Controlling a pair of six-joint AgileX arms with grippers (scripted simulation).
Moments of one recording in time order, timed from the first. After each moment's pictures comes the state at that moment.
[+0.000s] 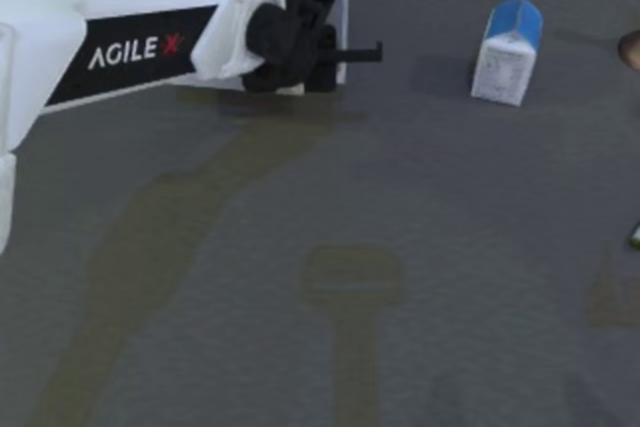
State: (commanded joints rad) left arm -0.56 2.13 1.60 -0.38 -0.30 -0.41; right arm 0.00 0.00 0.00 0.00 0.00 0.00
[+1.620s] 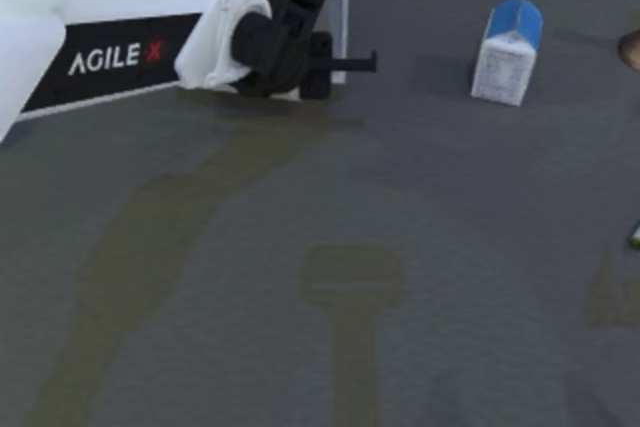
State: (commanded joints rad) left arm -0.55 2.09 1.52 -0.33 -0.26 -0.35; right arm 0.00 0.00 0.00 0.00 0.00 0.00
